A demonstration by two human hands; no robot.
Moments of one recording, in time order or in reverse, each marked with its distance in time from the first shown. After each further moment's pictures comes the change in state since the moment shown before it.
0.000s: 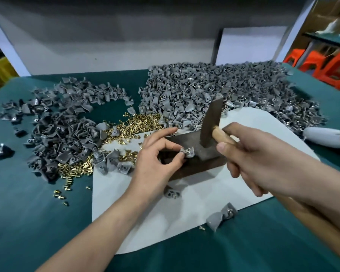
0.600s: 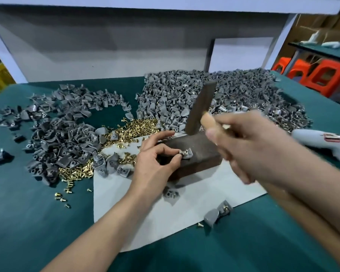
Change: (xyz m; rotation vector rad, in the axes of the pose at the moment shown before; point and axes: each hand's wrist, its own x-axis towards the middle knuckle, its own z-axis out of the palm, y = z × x) left_hand -0.002 0.000 0.000 -0.161 -0.008 -0.091; right_hand -0.009 -0.028 0.000 0.030 0.139 -0.101
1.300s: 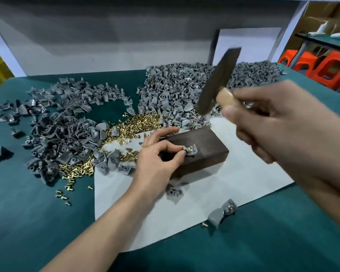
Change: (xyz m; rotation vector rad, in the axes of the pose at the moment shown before) left_hand 0.002 -0.002 -0.002 0.067 0.017 0.024; right_hand 0.009 -0.008 -0.020 -0.116 0.147 -0.102
